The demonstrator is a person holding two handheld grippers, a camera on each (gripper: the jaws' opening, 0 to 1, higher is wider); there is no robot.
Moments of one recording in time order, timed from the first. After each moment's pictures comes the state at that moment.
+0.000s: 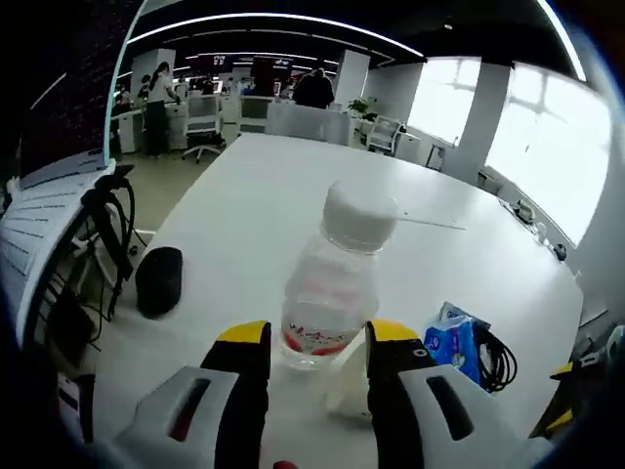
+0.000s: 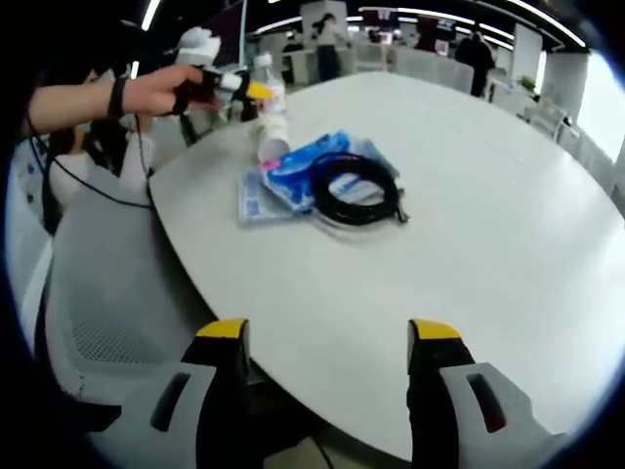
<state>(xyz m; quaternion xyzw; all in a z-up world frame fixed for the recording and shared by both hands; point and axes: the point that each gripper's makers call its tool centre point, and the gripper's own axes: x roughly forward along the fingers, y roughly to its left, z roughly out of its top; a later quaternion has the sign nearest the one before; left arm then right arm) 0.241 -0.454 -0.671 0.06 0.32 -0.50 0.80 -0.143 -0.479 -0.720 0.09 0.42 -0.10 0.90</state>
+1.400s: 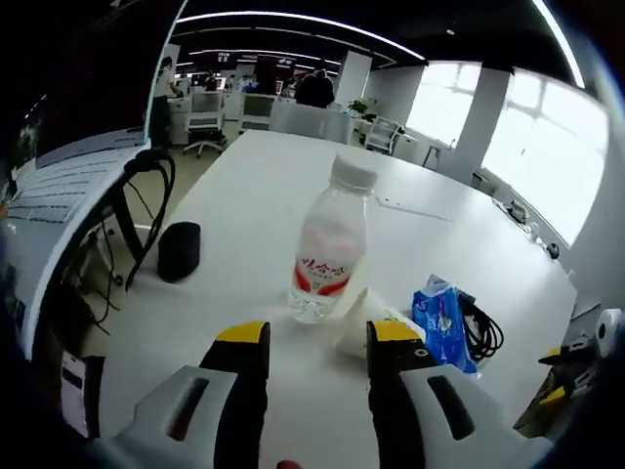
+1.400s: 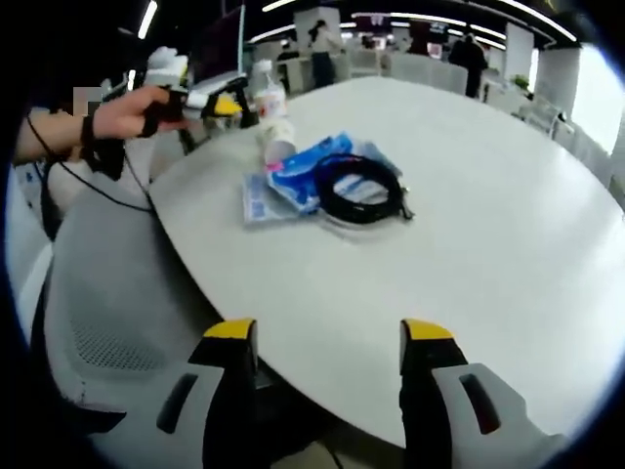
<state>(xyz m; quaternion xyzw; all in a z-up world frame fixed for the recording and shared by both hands) 0.225 -0.420 -0.667 0.07 0.32 -0.51 0.79 -0.145 -0.468 -0.725 0.10 0.42 -0.11 0.90</state>
